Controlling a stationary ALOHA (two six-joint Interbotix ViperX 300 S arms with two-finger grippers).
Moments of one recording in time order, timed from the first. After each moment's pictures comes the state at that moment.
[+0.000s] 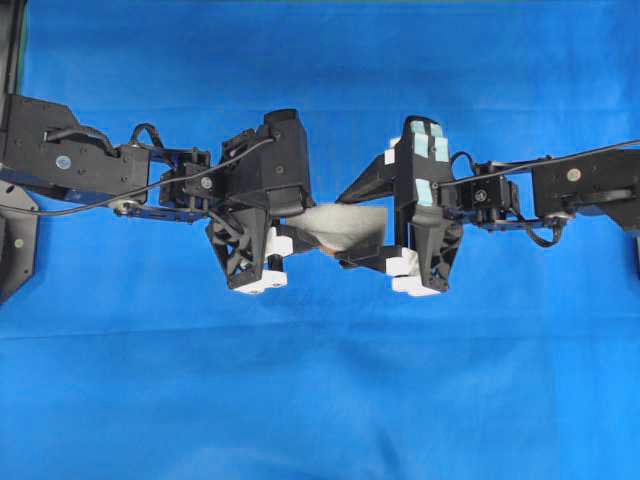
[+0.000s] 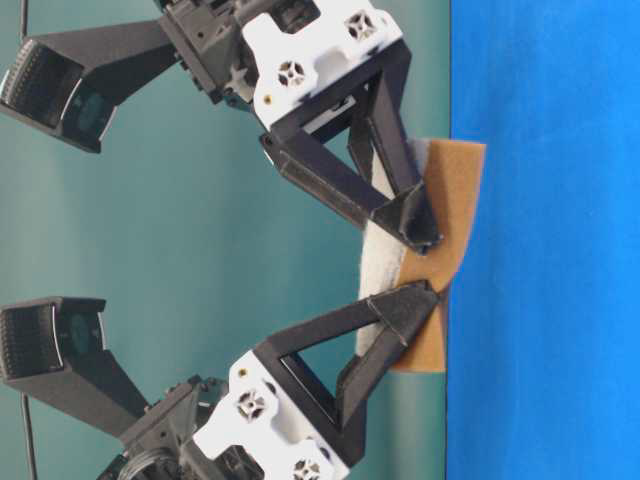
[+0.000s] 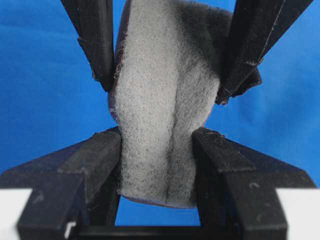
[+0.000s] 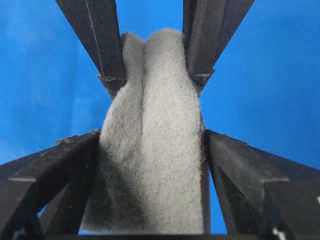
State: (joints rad) left arm 0.00 -0.08 0.59 -0.03 0.14 -0.09; right arm 0.00 -0.06 0.68 0.01 -0.08 0.07
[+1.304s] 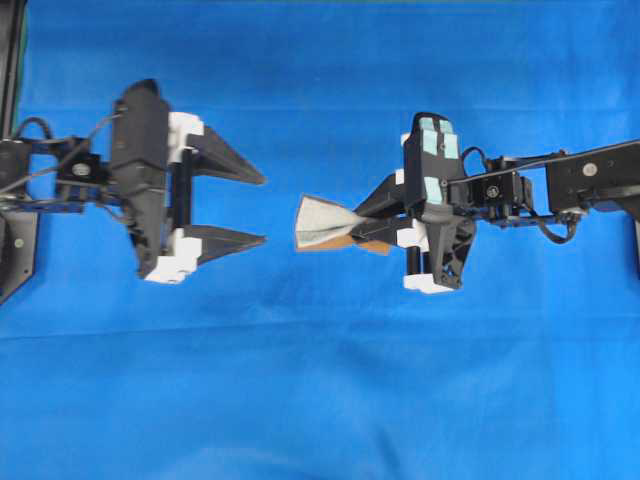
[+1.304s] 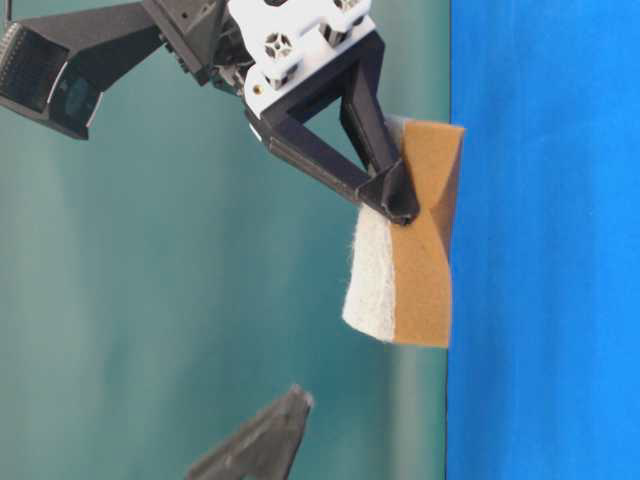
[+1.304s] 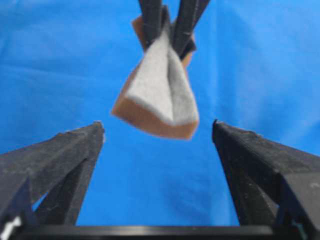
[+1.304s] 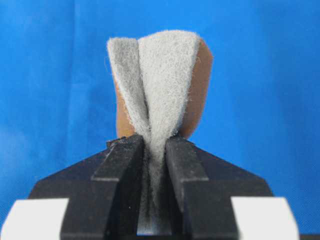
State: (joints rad) left arm 0.00 -0.42 0.91 -0.03 -0.15 -0.10; right arm 0.00 -0.11 0.69 0.00 -0.02 0.06
